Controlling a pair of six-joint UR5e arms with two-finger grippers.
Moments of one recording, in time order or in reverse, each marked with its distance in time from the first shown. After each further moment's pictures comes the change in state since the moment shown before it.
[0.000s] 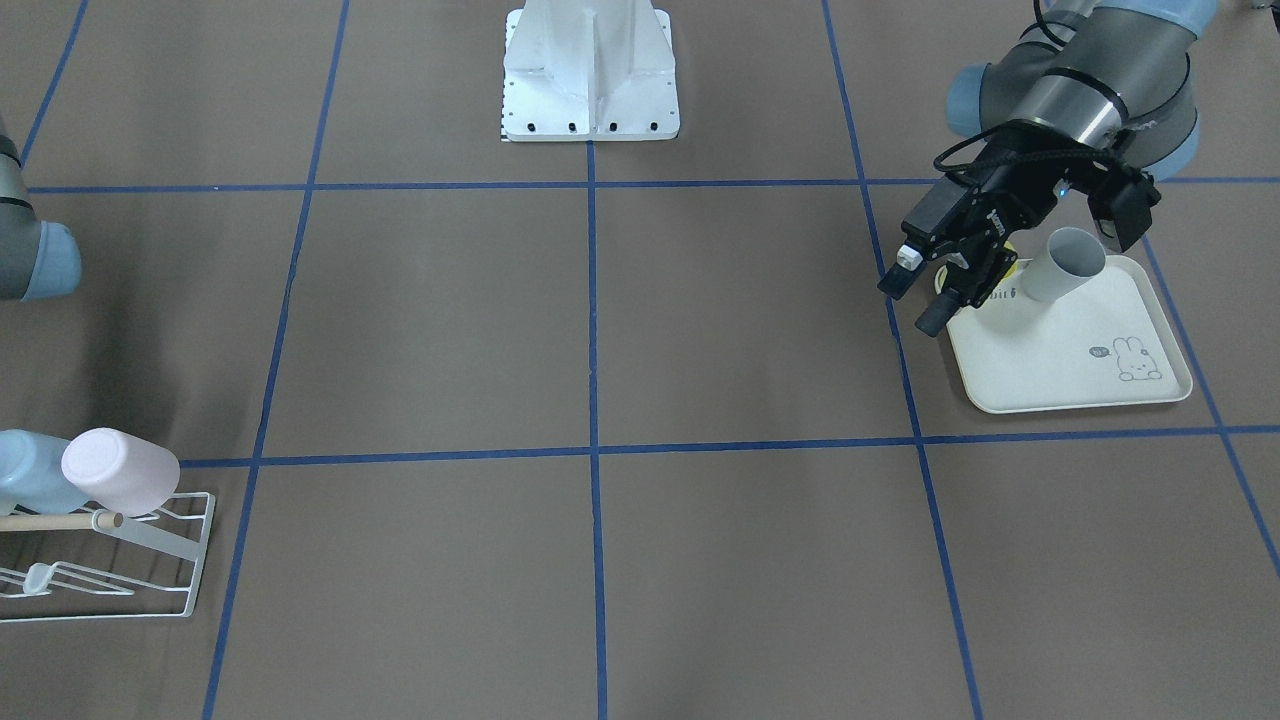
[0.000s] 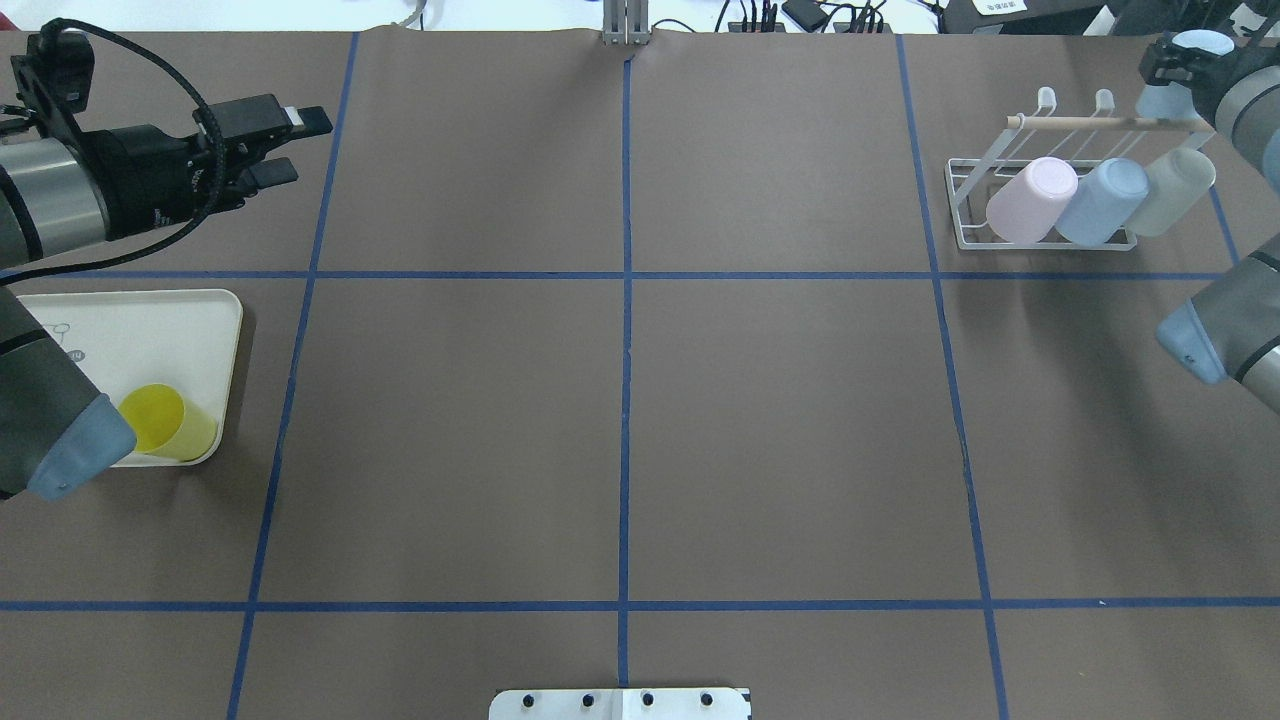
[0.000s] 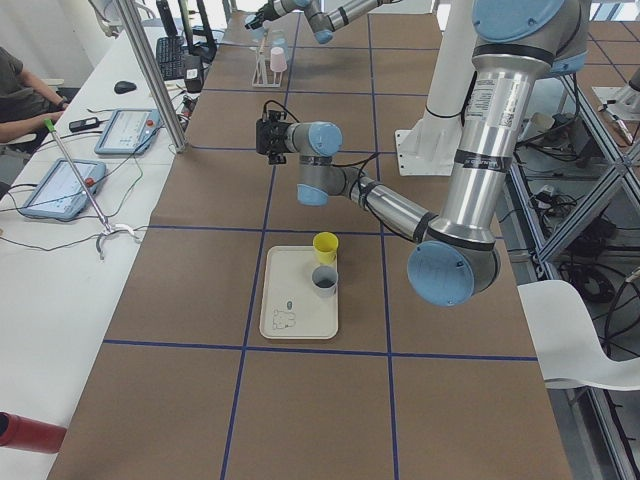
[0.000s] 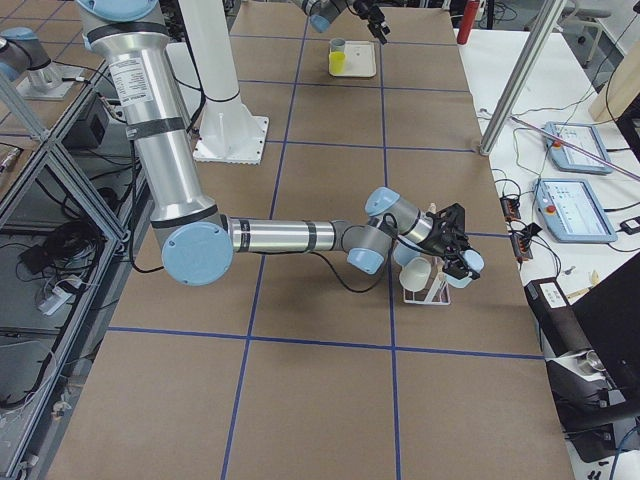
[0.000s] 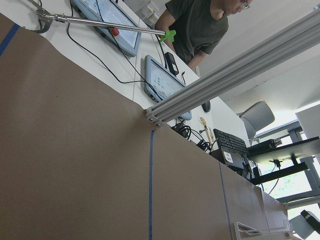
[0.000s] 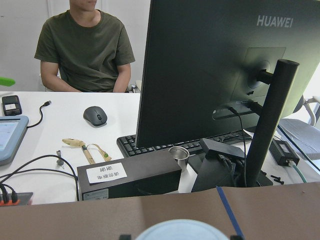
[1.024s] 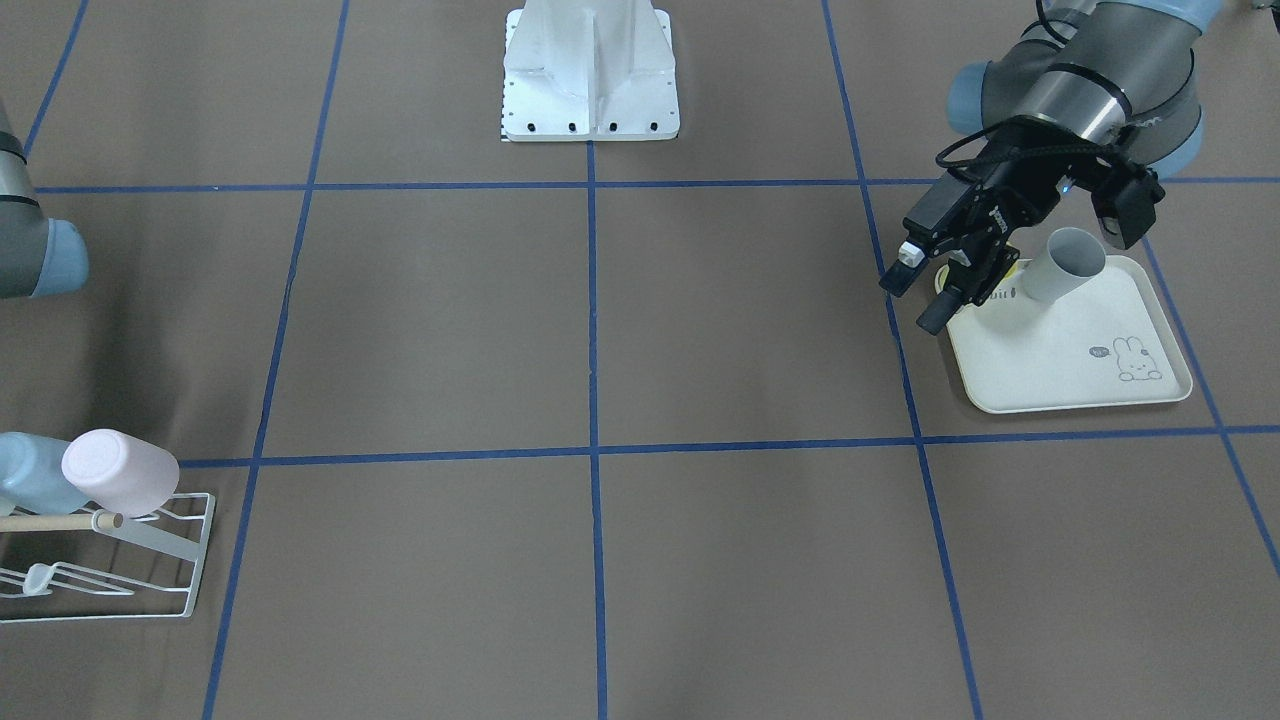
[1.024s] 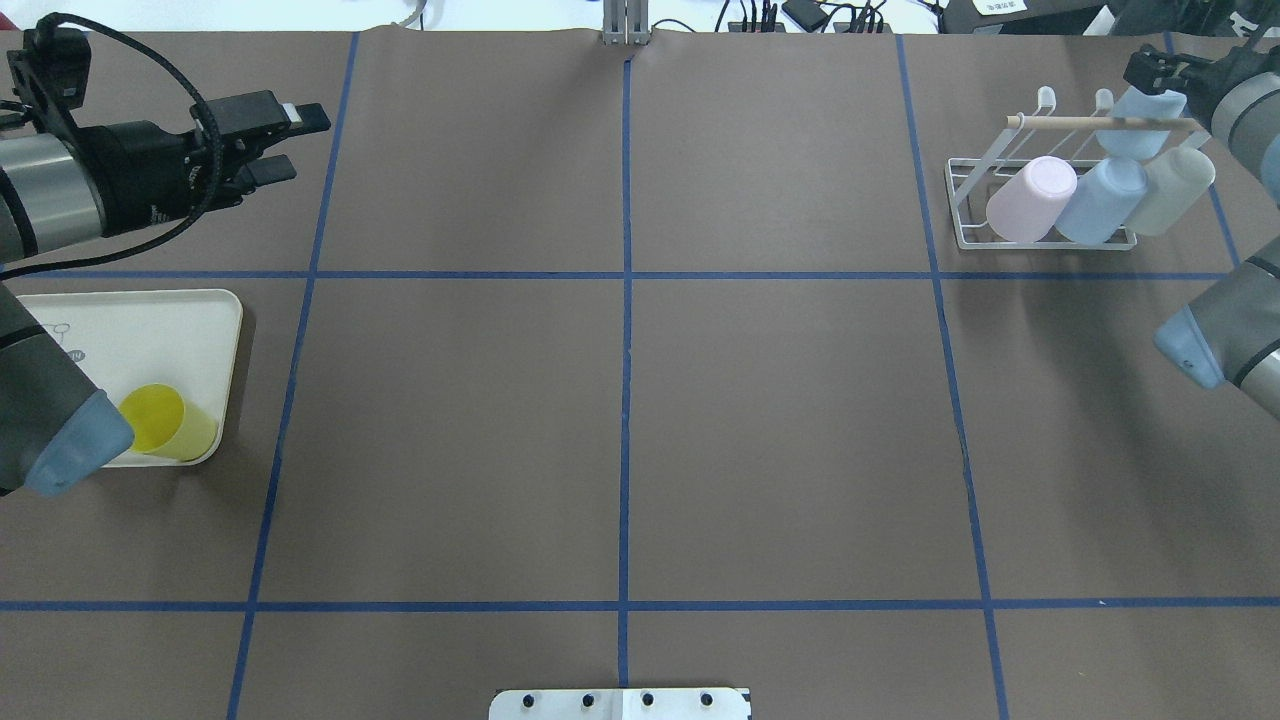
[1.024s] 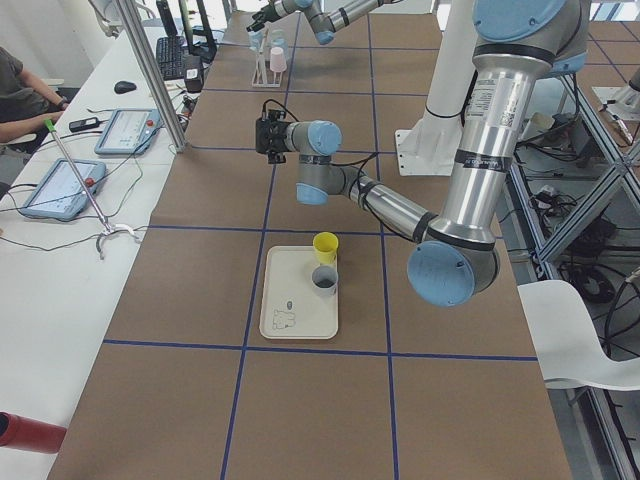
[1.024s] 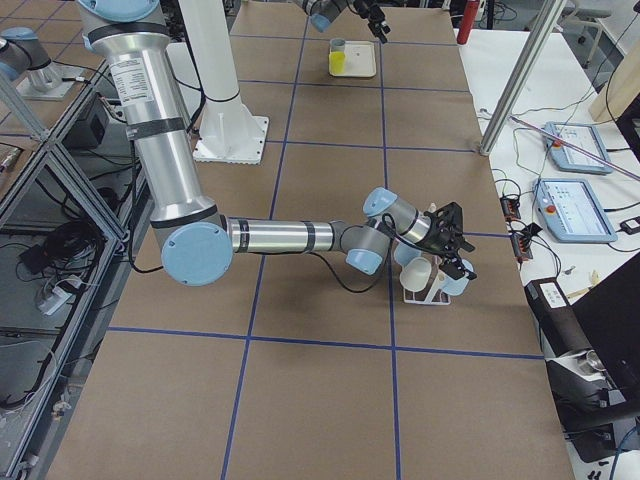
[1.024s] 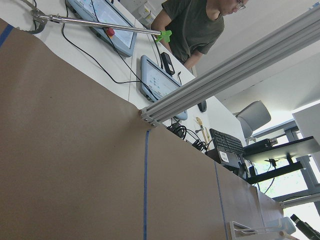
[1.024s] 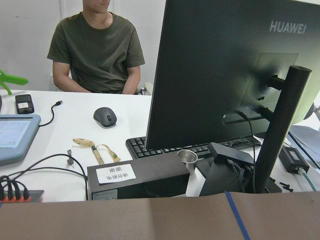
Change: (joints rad) left arm -0.016 -0.002 -0.003 0.005 -0.025 0.000; right arm 0.008 0.000 0.006 0.044 0.019 -0.036
